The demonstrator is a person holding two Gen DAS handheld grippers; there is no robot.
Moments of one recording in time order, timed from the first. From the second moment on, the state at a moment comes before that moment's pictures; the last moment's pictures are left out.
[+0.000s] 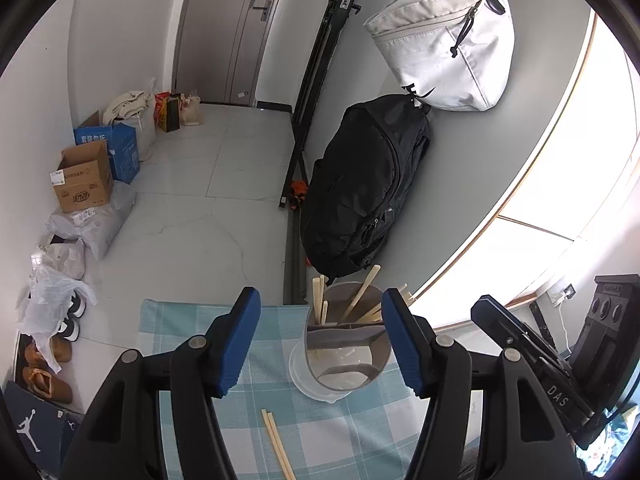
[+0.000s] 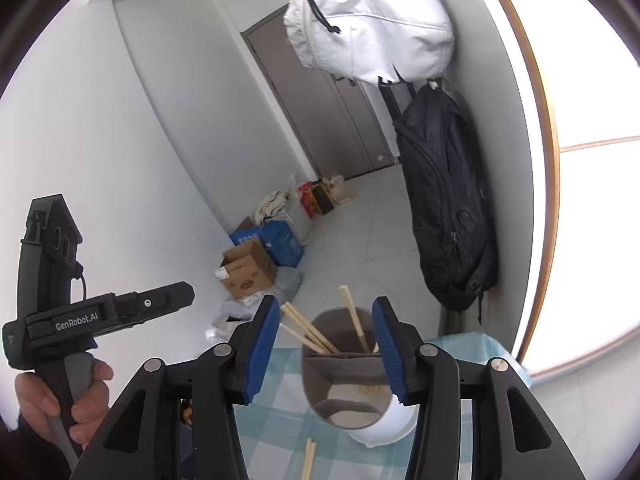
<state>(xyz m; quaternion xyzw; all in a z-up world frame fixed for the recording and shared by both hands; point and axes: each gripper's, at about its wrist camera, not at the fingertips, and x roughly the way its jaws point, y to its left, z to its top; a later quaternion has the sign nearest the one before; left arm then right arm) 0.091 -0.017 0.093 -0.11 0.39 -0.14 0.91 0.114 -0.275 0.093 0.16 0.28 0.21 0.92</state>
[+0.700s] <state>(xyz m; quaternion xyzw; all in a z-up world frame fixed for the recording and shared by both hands) 0.042 0.021 0.074 -0.13 0.34 -0.10 0.93 0.057 -0.224 0.104 0.11 0.25 0.26 0.92</state>
